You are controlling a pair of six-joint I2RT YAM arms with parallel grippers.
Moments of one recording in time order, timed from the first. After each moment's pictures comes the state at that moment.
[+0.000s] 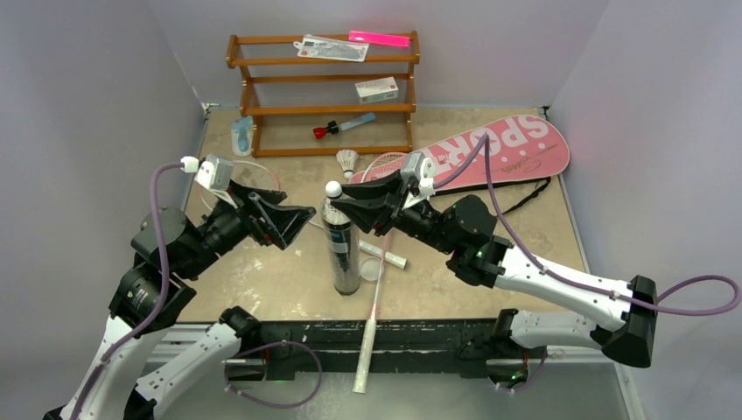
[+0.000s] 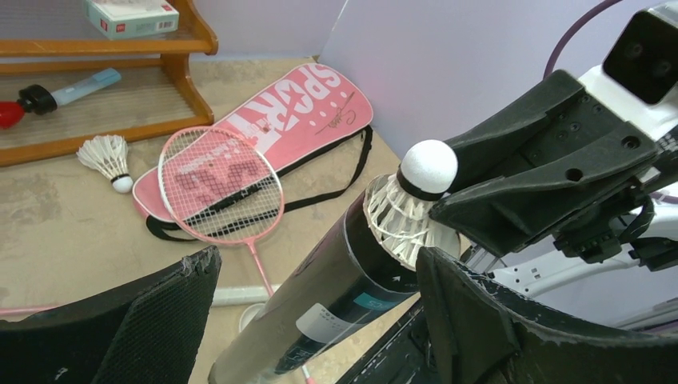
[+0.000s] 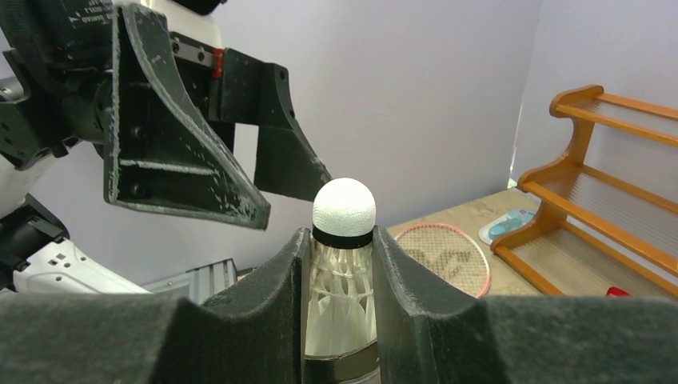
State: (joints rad) left arm -0.58 0.61 1.13 -0.54 0.16 -0.47; right arm 1.09 1.11 0.97 0.48 -0.10 0.14
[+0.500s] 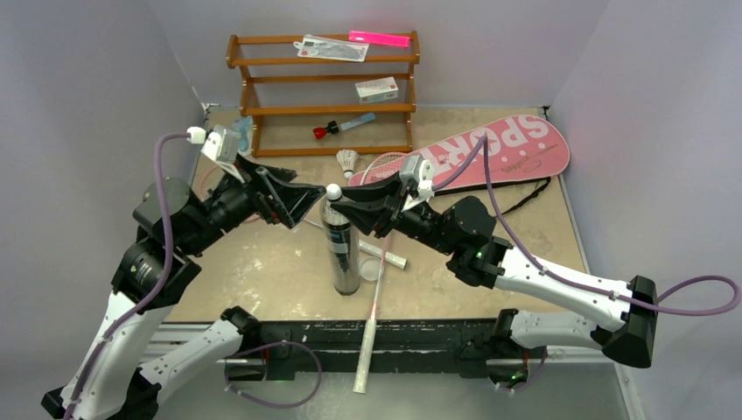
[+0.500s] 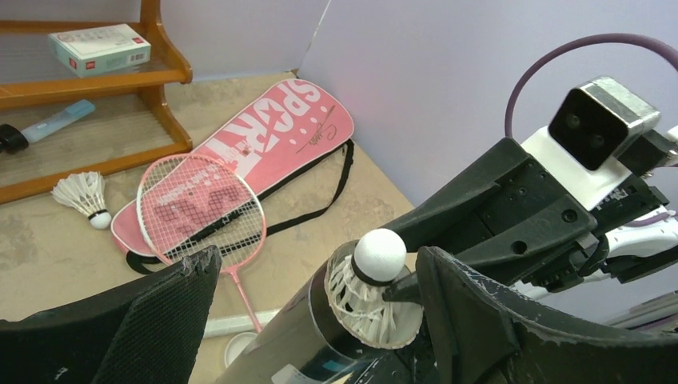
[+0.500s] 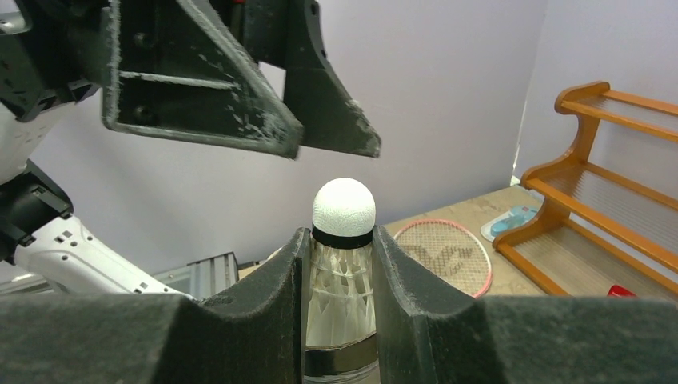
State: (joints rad) left arm -0.58 0.75 1.30 -0.53 0.20 -0.47; right arm 1.09 1.11 0.96 0.47 -0.11 0.14
